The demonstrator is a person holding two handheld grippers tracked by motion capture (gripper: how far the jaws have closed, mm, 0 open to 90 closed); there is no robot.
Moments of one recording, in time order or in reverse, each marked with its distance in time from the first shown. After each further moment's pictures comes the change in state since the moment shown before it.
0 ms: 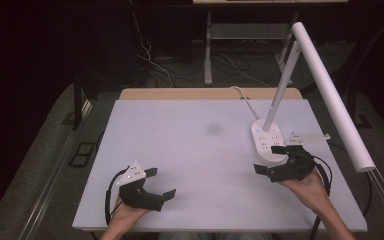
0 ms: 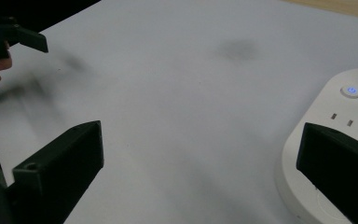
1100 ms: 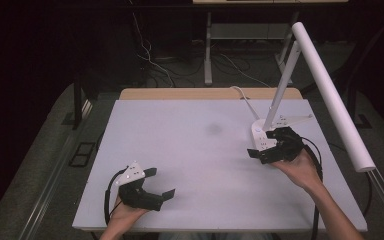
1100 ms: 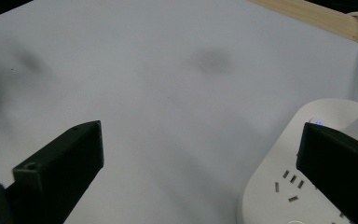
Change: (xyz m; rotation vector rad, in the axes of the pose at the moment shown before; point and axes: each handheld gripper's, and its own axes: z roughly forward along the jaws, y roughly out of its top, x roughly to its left) left arm 0.002 0.000 -0.001 -0.003 -0.002 -0.006; right arm -0.017 0.038 0.027 0.070 -0.081 -0.049
